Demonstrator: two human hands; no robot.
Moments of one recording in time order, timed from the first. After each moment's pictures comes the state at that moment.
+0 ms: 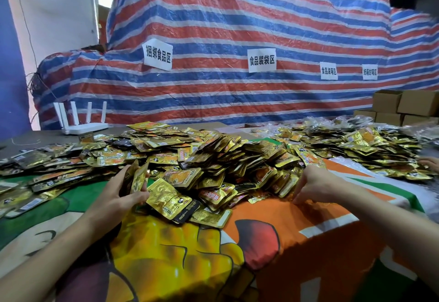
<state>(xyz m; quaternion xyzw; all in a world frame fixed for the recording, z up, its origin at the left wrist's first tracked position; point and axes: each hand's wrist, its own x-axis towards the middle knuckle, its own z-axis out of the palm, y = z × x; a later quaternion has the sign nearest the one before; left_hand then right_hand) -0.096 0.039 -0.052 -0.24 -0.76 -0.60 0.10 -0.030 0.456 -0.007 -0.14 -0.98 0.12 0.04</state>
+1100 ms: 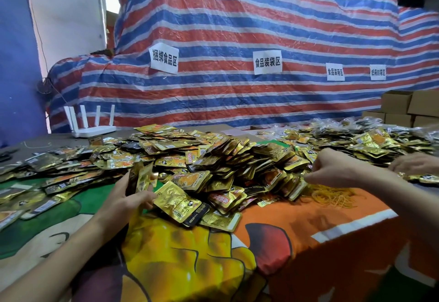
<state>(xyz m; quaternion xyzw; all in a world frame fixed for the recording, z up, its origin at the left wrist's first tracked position) -0.097 0.037 -0.050 -0.22 -0.73 -0.65 0.09 -0.015 0.448 0.032 -0.10 -0.98 0.11 0.08</state>
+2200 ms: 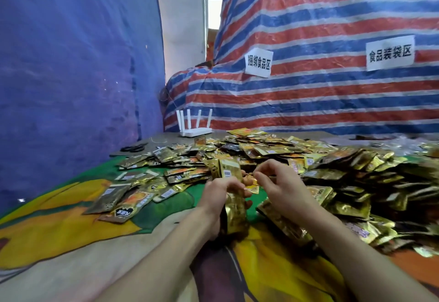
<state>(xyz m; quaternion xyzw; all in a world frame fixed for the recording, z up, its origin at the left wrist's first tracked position) -0.113 0.012 -0.039 -0.04 -0.55 -0.83 -0.03 -0.139 0.168 -0.030 0.24 -0.85 0.42 0.22</state>
